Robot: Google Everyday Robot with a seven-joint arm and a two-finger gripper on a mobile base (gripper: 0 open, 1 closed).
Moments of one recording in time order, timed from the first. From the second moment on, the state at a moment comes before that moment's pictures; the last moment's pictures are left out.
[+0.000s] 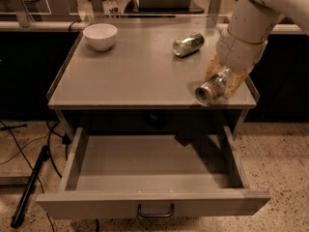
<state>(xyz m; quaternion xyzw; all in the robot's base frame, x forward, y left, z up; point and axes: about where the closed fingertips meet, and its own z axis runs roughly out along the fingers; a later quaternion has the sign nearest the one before) 0.550 -0.187 0.884 -0.91 0.41 -0.03 0.07</state>
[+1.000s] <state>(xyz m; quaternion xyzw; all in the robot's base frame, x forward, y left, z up) 0.514 -0.190 0.886 -0.87 0.47 0.02 0.12</state>
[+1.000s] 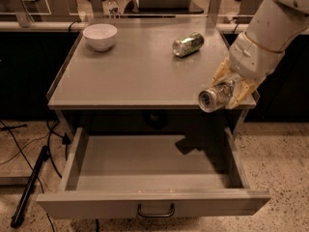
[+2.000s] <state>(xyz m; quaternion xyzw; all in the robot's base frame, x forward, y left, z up) 0.475 -0.181 0.863 -0.81 0.50 0.21 0.21</state>
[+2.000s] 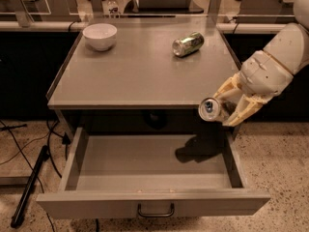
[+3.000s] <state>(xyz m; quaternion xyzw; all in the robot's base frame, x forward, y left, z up) 0.460 -0.150 0.873 -0.67 0.60 0.32 0.30</state>
